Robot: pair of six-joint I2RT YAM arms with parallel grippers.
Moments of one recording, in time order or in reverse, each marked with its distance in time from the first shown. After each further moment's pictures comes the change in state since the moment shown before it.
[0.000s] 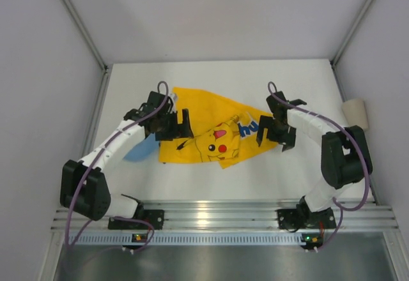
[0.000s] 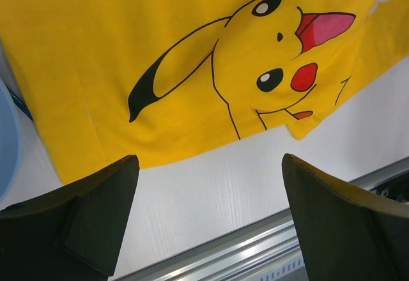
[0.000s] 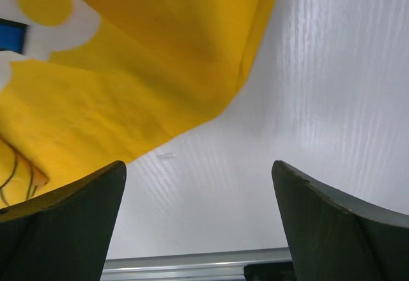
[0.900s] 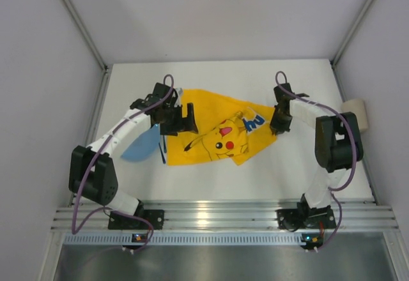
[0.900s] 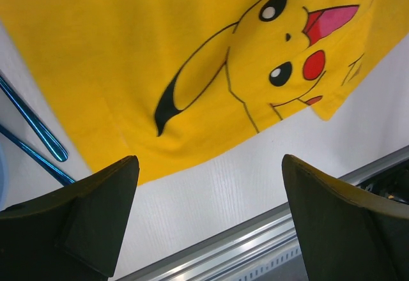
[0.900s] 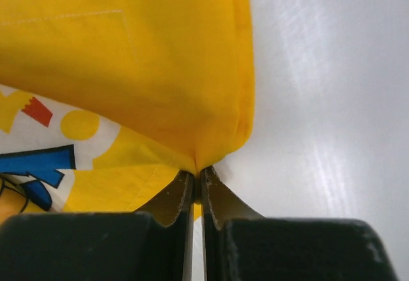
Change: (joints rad) left arm 0.000 0.142 0.134 -0.040 0.054 0.009; right arm -0.108 0.170 0.059 0.188 0.042 0.035
